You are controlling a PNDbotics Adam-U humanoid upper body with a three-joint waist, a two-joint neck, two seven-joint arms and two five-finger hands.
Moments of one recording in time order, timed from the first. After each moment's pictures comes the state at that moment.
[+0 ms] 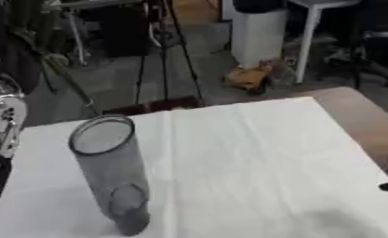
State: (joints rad) left arm -0.82 0.44 -0.09 -1.85 0.47 0.25 0.46; right arm -0.37 -0.28 -0.38 -1.44 -0.06 -0.35 0.49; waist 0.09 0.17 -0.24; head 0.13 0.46
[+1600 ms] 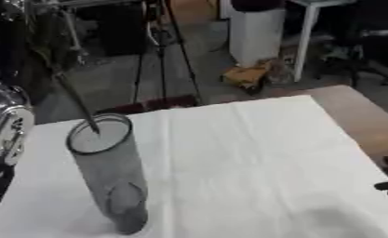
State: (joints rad) left arm -0.82 0.49 -0.14 -1.82 0.46 0.28 0.42; right arm -0.36 -0.28 -0.38 -1.44 -0.06 -0.35 0.50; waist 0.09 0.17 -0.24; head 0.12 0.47
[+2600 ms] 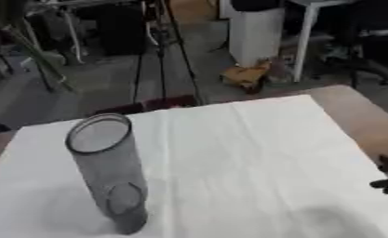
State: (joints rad) left arm -0.85 0.52 -0.05 -1.90 0.51 0.22 0.48; right arm -0.36 -0.28 -0.38 -1.44 -0.06 -0.35 0.50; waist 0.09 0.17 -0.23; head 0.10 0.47
